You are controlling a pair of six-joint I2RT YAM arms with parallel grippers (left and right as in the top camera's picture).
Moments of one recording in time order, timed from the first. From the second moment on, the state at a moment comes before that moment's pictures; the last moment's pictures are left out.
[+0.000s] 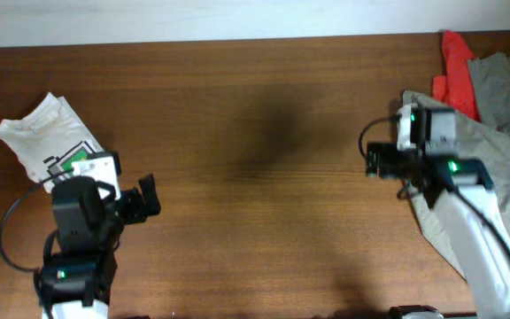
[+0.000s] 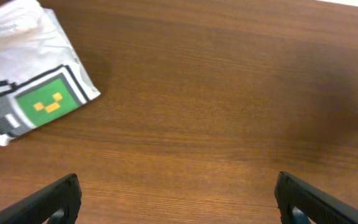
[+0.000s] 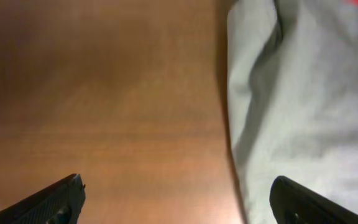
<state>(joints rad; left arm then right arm) 0.09 0.85 0.75 -0.58 0.07 -0.09 -0.01 1.36 1.05 -0.70 0.06 0.03</state>
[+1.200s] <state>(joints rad) 0.09 0.91 0.75 -0.59 0.10 -0.09 0.43 1.75 1.57 -0.54 -0.02 0.00</state>
